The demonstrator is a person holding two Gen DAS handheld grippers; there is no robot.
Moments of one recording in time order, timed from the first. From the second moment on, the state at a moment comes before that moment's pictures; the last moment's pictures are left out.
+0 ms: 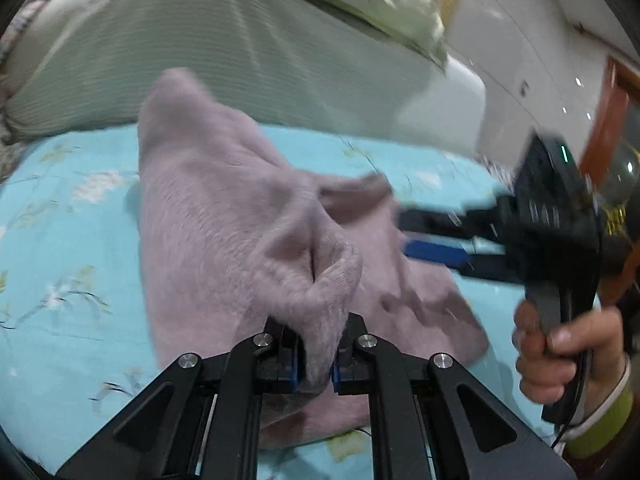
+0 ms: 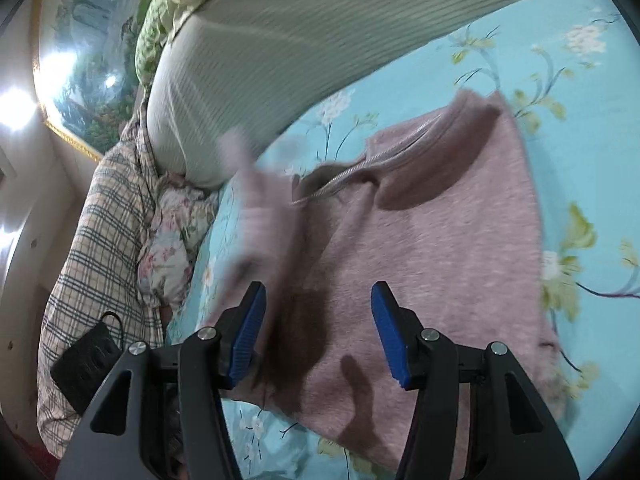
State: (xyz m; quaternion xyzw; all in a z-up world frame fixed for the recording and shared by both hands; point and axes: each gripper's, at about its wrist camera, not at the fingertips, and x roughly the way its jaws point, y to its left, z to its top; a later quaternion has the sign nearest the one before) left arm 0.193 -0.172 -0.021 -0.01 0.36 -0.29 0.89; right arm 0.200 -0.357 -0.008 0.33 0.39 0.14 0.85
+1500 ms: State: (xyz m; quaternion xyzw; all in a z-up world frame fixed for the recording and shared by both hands) left arm 0.171 -0.278 -0.046 -0.01 0.40 -0.44 0.80; right arm 0.234 -0.449 -0.015 0.27 0.37 0.02 0.89
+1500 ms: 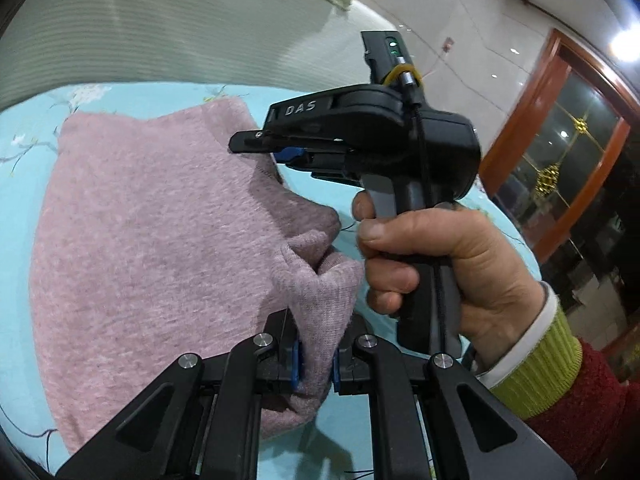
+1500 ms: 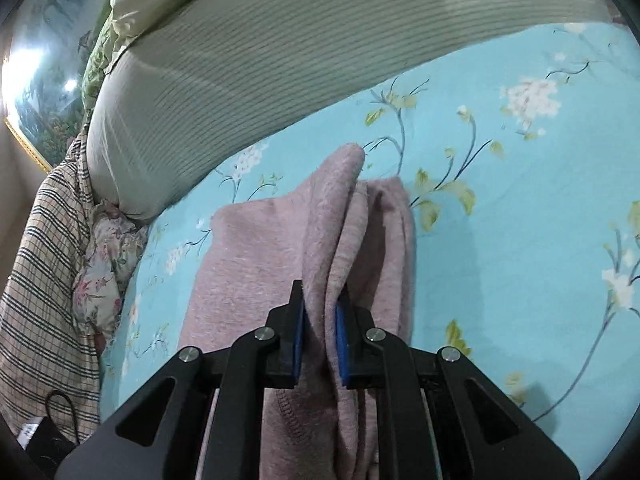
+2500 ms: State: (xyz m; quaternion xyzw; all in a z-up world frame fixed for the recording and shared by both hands) left arm 0.257 -0.102 -0.065 -0.13 0.49 -0.30 0.81; right arm 0.182 -0.444 -0.047 0.33 0.40 0.04 0.86
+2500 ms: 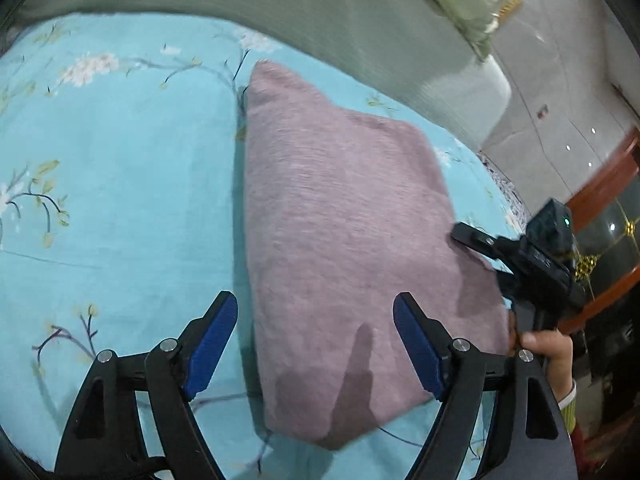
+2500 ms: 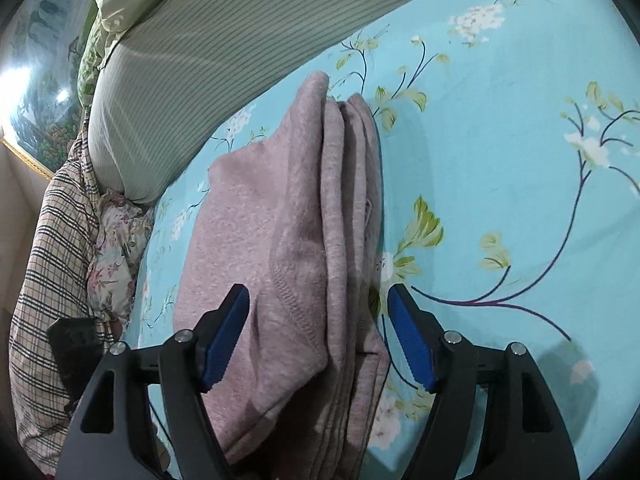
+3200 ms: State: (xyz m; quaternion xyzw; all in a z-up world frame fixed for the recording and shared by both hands) left arm 0.275 -0.113 -0.063 -0.16 0.48 -0.34 0.79; right arm 0.209 -0.389 -0.035 0.32 0.39 0.11 0.86
